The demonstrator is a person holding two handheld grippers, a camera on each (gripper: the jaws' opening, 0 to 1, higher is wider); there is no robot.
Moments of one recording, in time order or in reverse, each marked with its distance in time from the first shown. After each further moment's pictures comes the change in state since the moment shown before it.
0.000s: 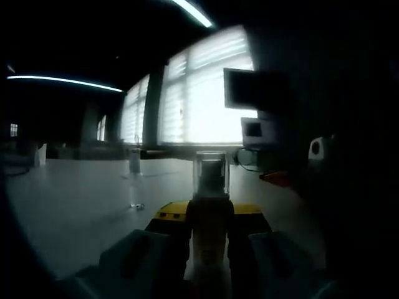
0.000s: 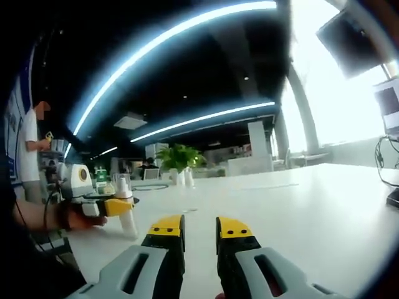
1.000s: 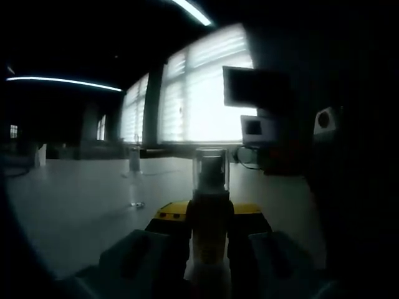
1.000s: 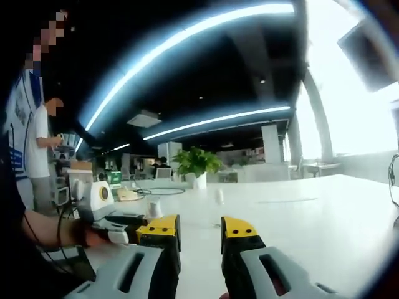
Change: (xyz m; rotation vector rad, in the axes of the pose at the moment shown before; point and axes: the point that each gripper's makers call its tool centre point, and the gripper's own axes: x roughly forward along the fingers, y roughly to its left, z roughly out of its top) left arm -0.001 -0.002 -0.002 0.009 0.013 0.003; right arm 0.020 0.073 0.039 -0.051 -0.004 0.106
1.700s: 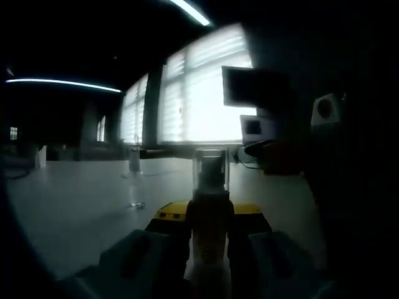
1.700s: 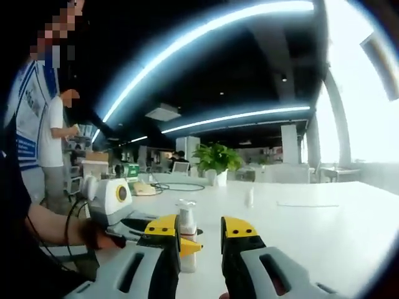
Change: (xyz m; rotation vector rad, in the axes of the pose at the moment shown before) left arm 0.001 0.001 0.001 0.009 0.000 0.004; right arm 0.032 0.045 -0.003 -0.061 0.033 0.121
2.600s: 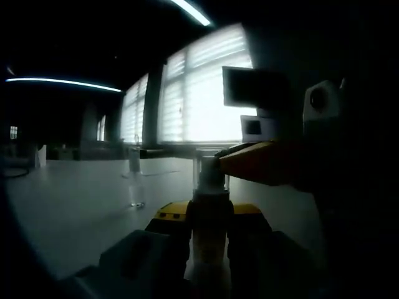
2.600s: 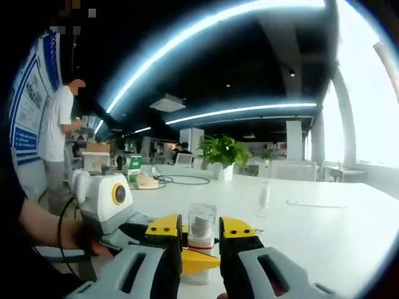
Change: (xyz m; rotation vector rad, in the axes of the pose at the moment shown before) left arm 0.000 0.003 -0.001 -0.004 0.000 0.004; right arm 0.037 0.018 -0.010 -0.031 0.064 0.001
